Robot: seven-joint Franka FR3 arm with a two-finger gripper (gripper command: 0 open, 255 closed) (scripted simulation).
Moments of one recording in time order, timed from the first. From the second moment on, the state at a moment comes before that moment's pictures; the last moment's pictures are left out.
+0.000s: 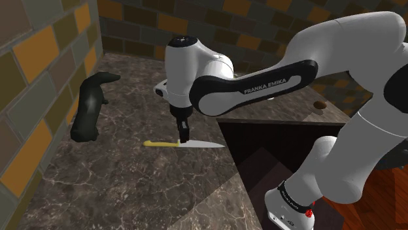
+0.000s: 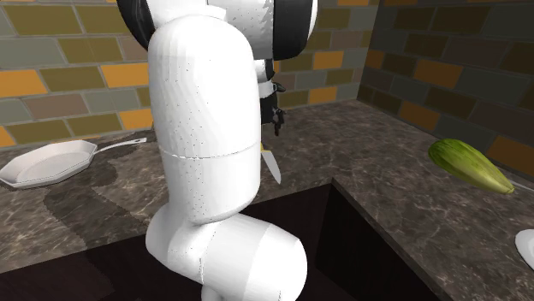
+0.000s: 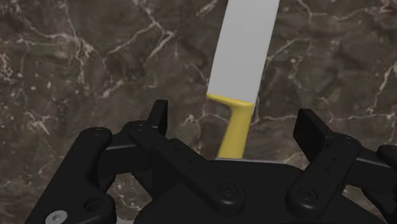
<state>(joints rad) 0.37 0.08 0.30 -2.06 -0.17 2.00 -0.37</state>
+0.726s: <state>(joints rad) 0.40 0.16 0.32 -2.09 -0.22 2.11 -0.36</state>
